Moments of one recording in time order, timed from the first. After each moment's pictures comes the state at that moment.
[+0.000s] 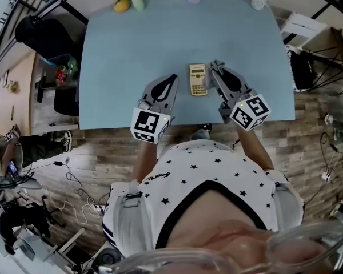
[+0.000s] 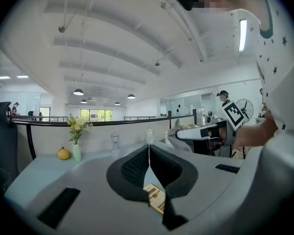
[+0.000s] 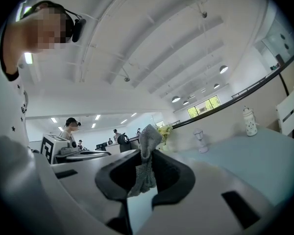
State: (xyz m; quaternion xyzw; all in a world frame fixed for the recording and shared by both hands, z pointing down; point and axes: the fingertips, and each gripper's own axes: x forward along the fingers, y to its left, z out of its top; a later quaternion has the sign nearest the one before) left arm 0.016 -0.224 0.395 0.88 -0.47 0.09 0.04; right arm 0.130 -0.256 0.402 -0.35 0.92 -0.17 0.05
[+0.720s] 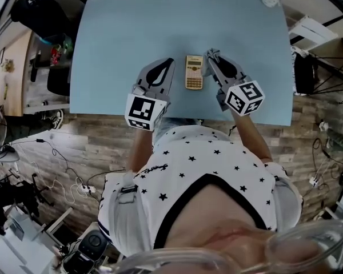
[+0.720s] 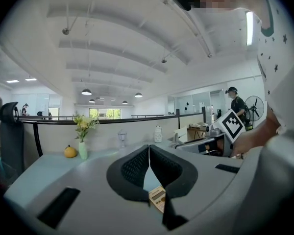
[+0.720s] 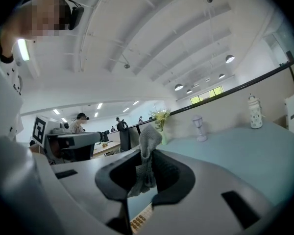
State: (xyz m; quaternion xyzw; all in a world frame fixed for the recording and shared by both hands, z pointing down) left arm 0.019 -0.257 0.407 0.85 -0.51 0.10 0.04; right arm 0.131 -0.302 0.461 -0.32 0.93 -0.18 -0.02
